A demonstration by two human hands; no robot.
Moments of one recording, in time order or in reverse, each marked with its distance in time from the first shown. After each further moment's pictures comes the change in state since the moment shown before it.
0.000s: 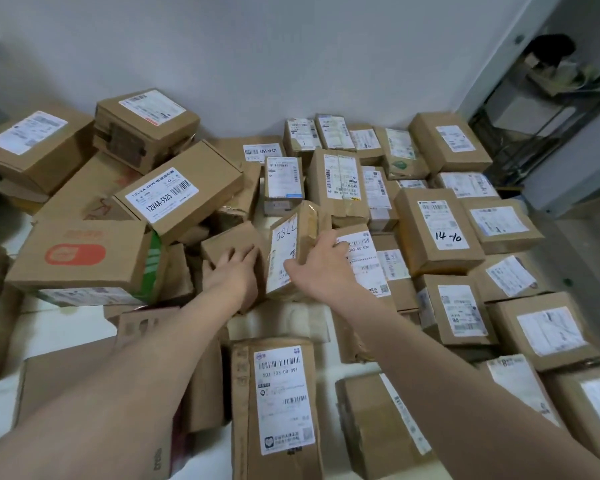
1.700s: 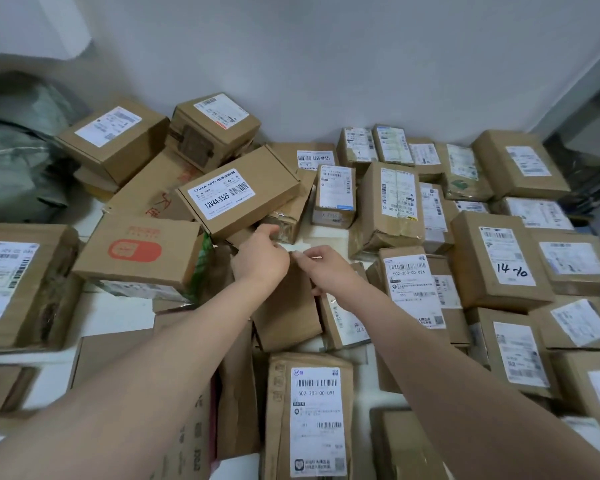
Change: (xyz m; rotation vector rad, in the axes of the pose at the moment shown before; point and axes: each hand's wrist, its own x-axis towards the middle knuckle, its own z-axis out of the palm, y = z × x) left_hand -0.007 -0.015 -0.041 -0.748 0.435 -0.263; right_hand 0.038 -0.036 0.039 0.352 -0.384 -0.024
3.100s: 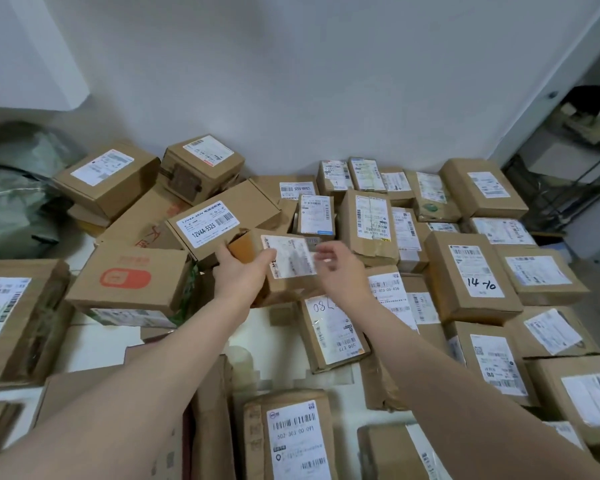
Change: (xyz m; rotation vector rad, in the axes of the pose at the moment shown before) left_hand -0.014 0.014 -0.017 -0.573 -0.032 -0.264; right_hand -0.017 0.005 -0.042 -0.071 0.369 -0.356
